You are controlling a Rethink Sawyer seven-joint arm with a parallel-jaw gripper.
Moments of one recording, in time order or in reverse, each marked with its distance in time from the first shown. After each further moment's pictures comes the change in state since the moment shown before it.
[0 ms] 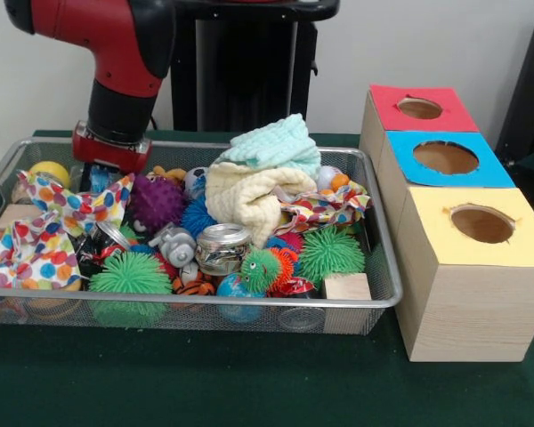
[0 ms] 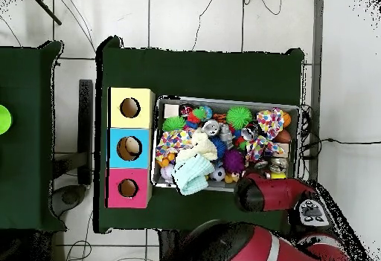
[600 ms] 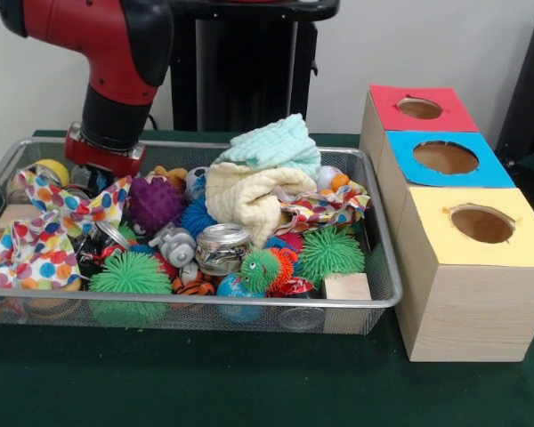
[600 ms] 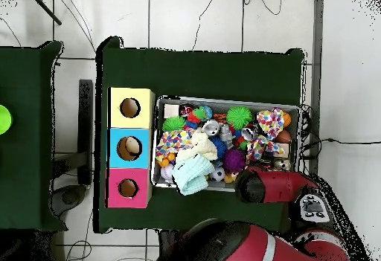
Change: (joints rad) arm 0.005 0.002 0.005 -0.047 0.053 0.122 0.000
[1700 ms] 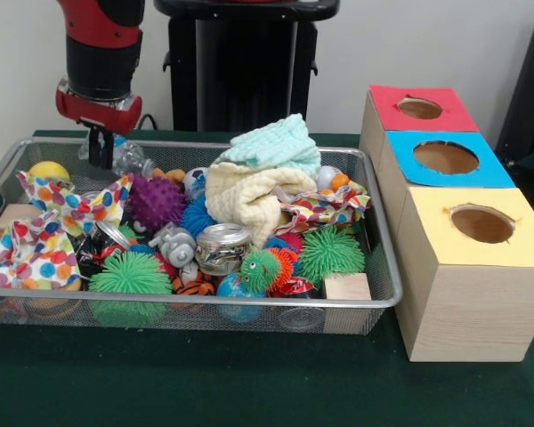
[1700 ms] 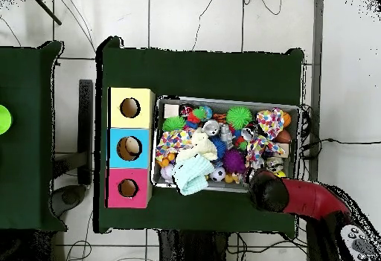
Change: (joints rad) arm -0.232 -0.257 0.244 0.187 0.038 0.176 0.000
